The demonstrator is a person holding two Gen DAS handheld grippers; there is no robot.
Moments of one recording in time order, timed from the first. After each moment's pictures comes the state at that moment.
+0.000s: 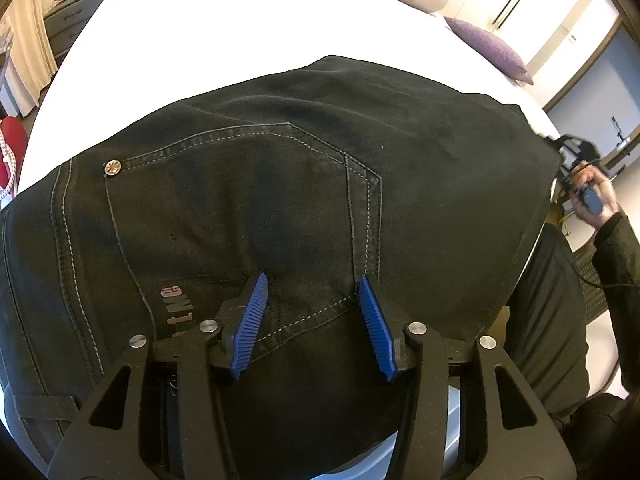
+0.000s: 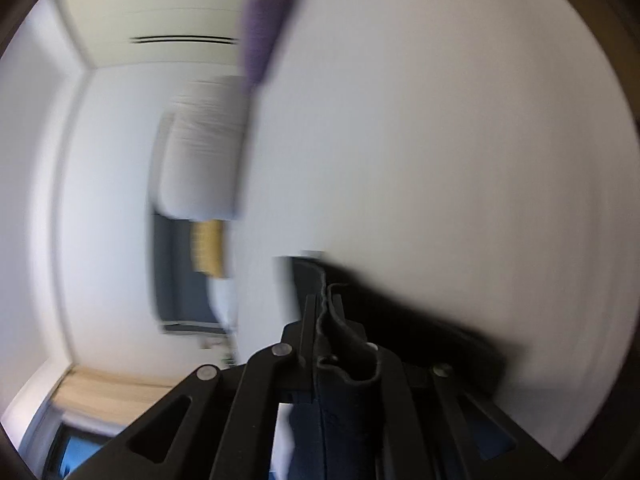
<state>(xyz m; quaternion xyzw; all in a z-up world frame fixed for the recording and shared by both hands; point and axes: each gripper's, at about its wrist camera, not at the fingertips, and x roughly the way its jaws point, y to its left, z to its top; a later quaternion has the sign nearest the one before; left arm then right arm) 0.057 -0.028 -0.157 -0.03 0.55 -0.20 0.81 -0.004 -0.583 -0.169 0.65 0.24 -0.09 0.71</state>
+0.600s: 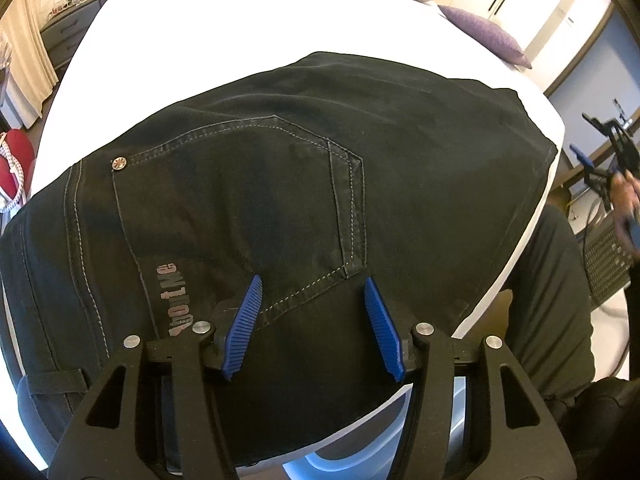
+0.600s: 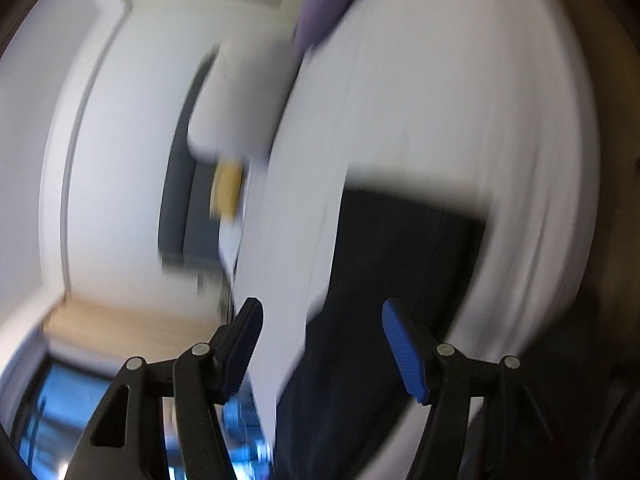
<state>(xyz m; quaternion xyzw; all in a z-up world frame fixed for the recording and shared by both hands) 0.043 -0.039 -0.143 0.00 0.55 -0.19 0.81 -0.052 -0.448 -0.100 0.58 0.29 0.00 0.76</state>
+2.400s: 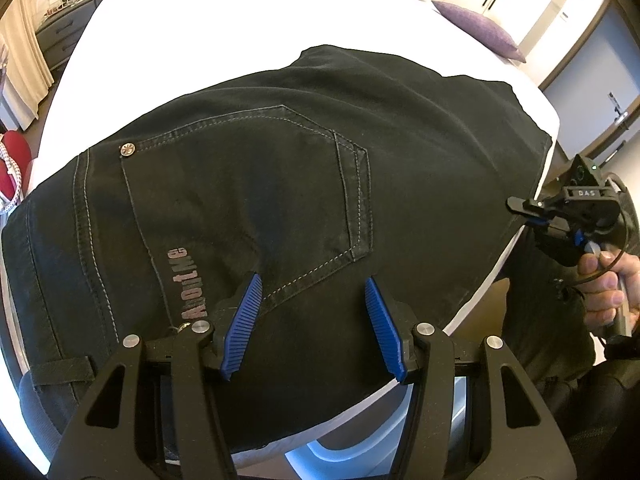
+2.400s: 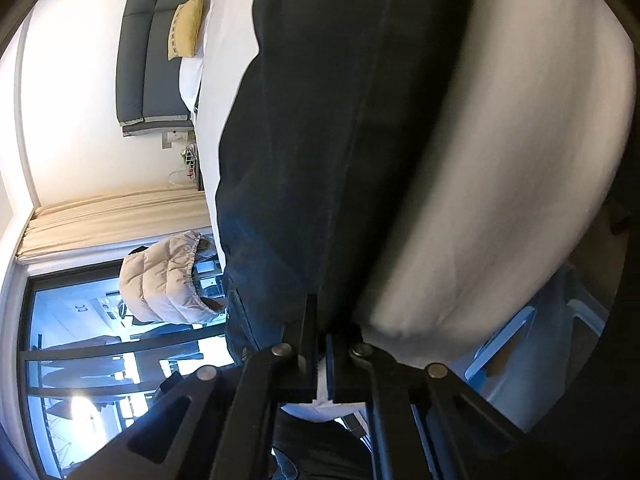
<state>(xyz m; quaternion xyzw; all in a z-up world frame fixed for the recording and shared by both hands) 0.033 -0.027 -0.140 0.00 0.55 -0.21 0.81 -0.033 -0.306 -0.185 0.57 0.49 0.11 0.65</state>
